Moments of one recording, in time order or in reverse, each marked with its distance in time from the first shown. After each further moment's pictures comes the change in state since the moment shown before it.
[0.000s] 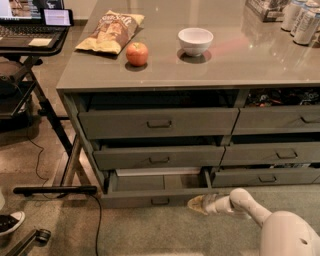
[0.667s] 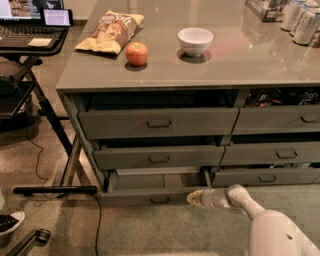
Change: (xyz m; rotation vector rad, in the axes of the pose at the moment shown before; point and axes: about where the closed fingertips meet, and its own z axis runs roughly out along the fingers) arm 0.015 -0.040 0.015 0.068 0.017 -0.048
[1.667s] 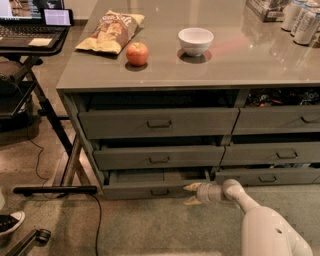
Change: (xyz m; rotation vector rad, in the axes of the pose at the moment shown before) arm -0.010 -0.028 0.020 0.029 0.001 -0.076
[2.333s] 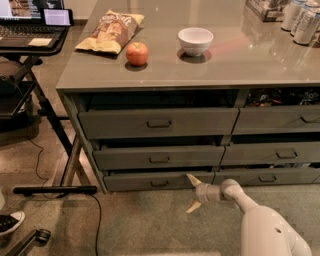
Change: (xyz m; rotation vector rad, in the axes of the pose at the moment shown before) arm -0.004 0.007 0.003 -0.013 -0.014 0.017
